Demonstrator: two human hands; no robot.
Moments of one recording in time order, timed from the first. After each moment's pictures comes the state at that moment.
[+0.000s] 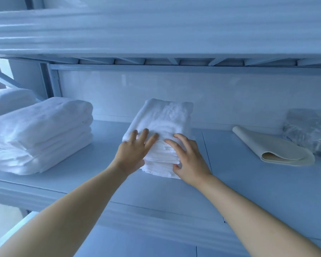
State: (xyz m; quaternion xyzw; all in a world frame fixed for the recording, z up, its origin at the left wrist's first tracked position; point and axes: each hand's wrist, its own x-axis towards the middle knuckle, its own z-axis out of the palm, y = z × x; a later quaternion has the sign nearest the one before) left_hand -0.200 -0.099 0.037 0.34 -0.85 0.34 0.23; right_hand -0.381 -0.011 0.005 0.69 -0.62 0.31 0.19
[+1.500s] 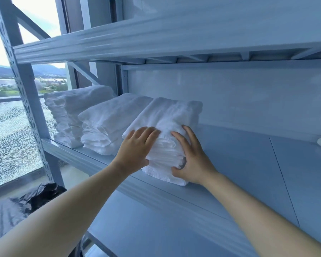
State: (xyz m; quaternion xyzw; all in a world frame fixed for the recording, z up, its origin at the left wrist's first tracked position) left_hand -0.053 -0.117 0.032 0.38 -0.84 0.29 0.26; right_hand -0.260 -0.078 0.010 0.79 -0.48 0.39 0.03
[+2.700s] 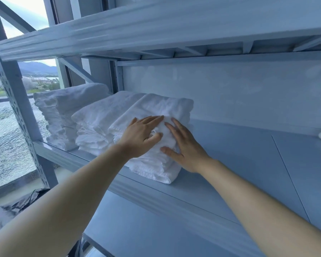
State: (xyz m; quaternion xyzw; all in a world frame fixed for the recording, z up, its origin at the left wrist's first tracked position) left_hand -0.060 -0.145 0.067 0.38 -0.87 0.06 0.30; right_hand -0.247 -0.107 0.030 0.80 -0.51 0.31 -0.02
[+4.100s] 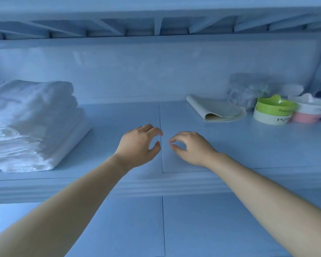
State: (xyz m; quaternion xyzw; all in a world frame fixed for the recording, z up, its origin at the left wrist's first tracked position) left_hand -0.303 0.024 0.010 0.18 -0.93 0.04 0.31; right_hand -0.471 0.134 -0.005 0.64 -0.71 0.28 0.05
